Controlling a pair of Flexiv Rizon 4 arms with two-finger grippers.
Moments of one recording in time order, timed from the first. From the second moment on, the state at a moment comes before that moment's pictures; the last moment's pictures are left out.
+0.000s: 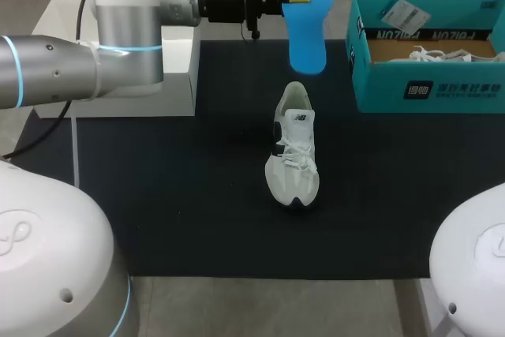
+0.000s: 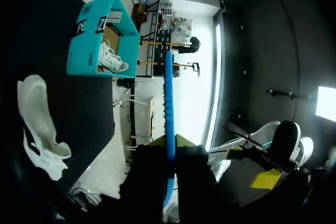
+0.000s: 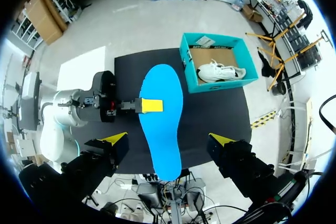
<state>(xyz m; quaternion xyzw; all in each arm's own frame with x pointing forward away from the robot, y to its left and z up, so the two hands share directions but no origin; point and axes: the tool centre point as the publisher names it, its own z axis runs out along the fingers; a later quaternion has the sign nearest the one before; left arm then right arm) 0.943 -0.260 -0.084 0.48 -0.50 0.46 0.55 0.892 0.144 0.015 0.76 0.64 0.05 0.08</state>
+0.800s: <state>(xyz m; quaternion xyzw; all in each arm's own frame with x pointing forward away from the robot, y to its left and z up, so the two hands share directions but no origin) 0.940 -0.257 -0.080 0.47 -0.51 0.46 0.55 0.881 0.161 -0.036 0.73 0.68 0.04 0.06</state>
